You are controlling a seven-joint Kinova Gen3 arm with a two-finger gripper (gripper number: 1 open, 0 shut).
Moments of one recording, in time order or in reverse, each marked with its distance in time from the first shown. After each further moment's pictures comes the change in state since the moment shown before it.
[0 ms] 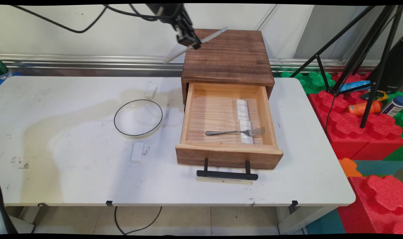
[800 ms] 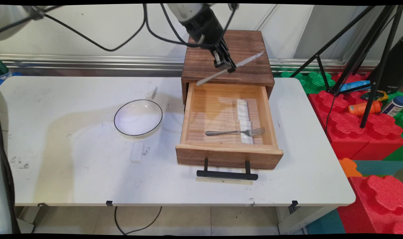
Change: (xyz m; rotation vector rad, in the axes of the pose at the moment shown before) arm 0.049 0.033 0.085 -0.108 0.063 0.021
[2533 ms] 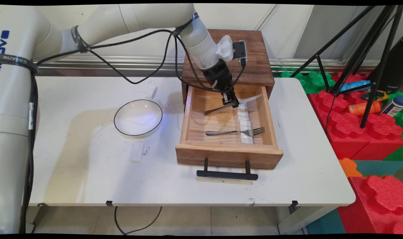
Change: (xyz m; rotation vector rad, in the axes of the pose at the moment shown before) arm -0.038 -0.007 0.150 -0.100 -0.069 0.010
